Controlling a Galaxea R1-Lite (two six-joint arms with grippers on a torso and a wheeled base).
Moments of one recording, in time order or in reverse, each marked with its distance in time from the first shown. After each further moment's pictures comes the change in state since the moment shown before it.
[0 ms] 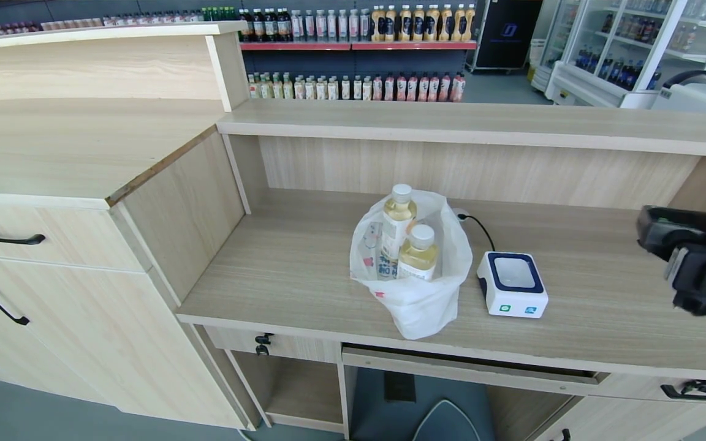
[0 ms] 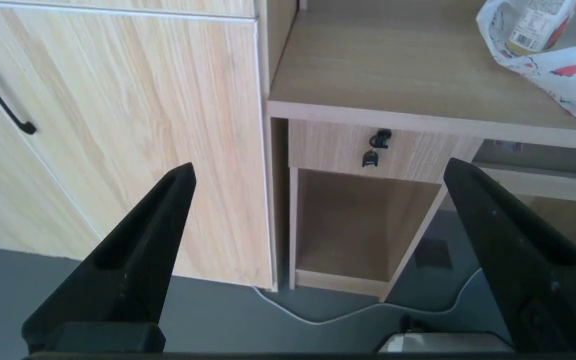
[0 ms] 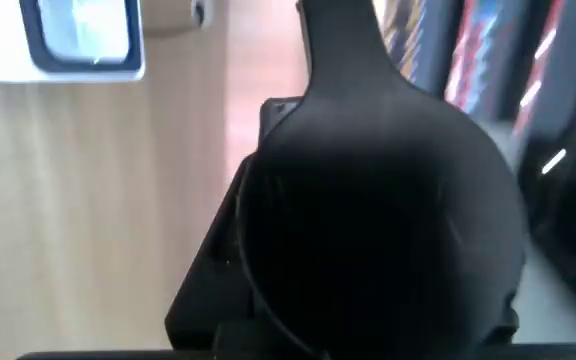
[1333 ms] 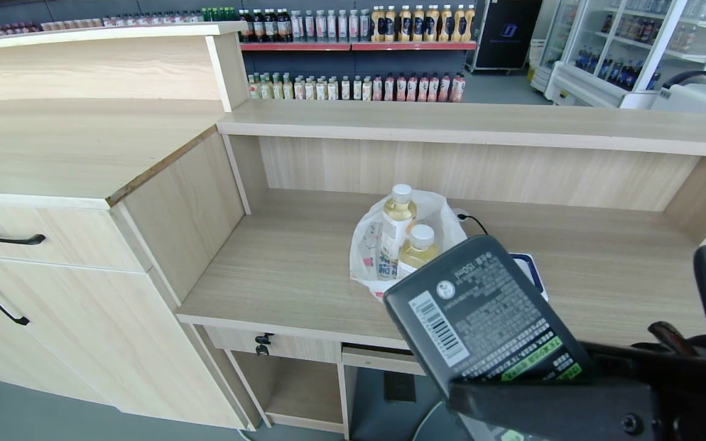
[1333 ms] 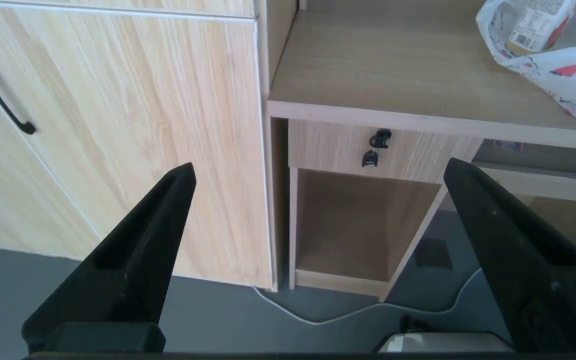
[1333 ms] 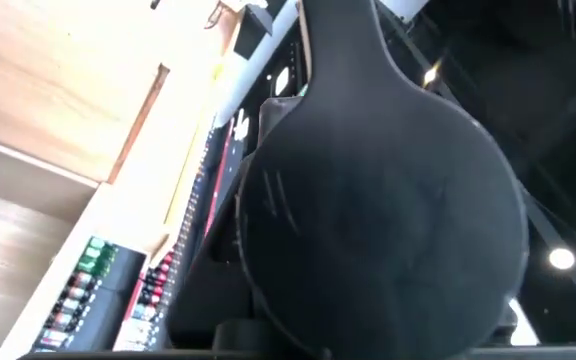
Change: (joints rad) left arm 0.000 0.000 0.000 0.000 0.000 0.000; right arm 1.144 -0.055 0.049 -0.198 0.060 -0.677
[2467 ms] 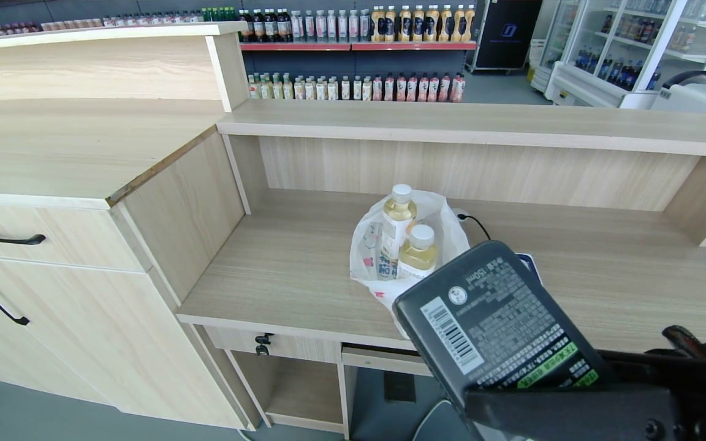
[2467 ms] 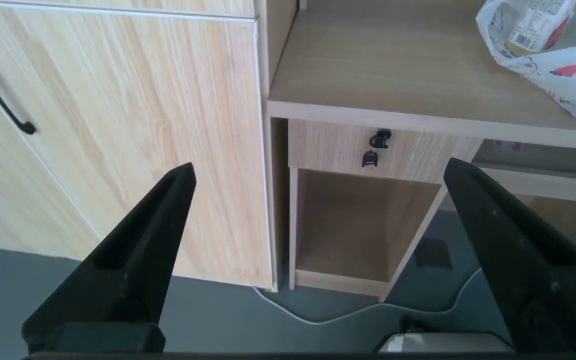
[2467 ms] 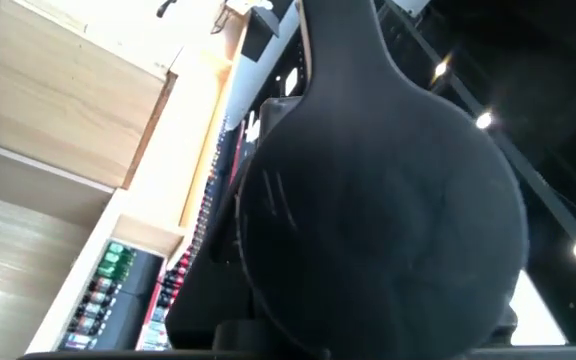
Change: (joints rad) left arm 0.000 0.000 0.000 0.000 0.000 0.000; right arm -0.005 -0.032 0.005 0.030 -0.003 0.053
